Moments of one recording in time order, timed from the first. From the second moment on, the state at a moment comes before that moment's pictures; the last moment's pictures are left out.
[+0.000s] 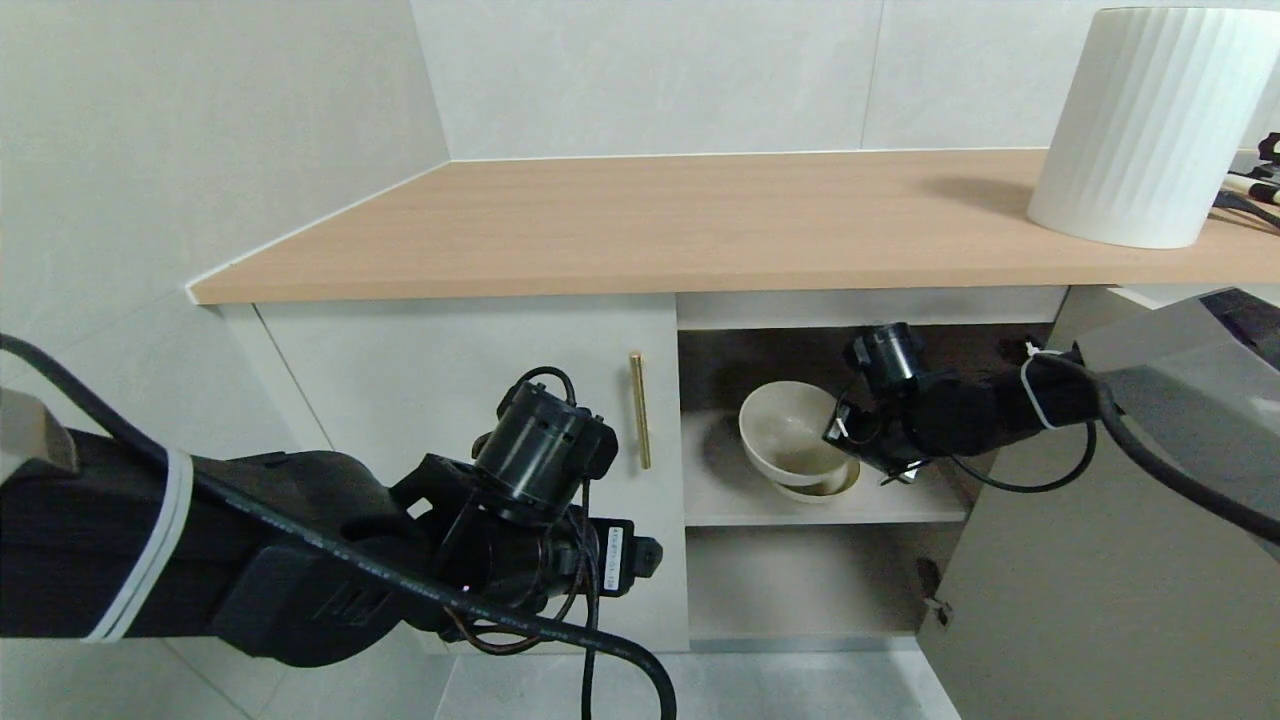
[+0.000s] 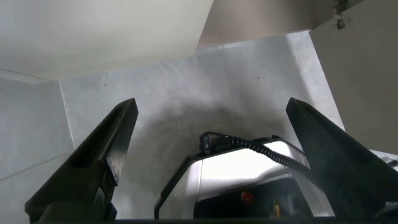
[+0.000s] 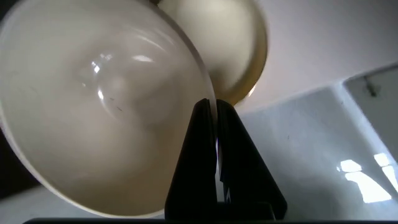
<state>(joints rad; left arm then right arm) -0.70 1.83 -0.97 -0.01 0.24 -0.48 0.37 2.28 -1.53 0.01 -0.23 0.77</state>
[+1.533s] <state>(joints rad) -0.70 1.83 -0.97 -0.01 0.25 -0.48 0.31 2.41 -1.62 0.00 -0.29 0.77</state>
